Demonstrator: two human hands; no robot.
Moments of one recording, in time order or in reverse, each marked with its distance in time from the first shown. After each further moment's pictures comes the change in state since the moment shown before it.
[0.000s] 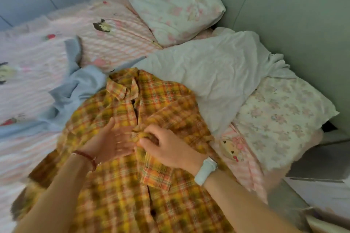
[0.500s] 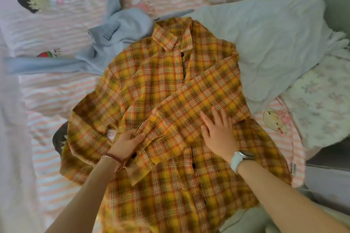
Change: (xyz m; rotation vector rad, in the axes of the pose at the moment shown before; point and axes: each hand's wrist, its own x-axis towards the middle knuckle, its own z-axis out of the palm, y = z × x) left_hand -0.029 -0.152 -0.122 0.546 0.281 0.024; right_hand -0.018 0.120 0.105 -0.981 0.141 0.416
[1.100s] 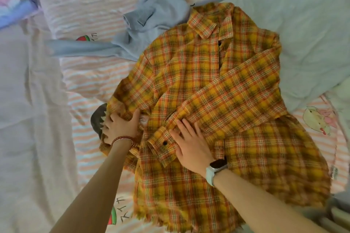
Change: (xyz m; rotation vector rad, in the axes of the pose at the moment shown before) left_hand 0.009 -0.038 -0.055 0.153 0.675 -0.297; right_hand -0.026 -0.140 0.057 -0.031 -0.088 -0.469
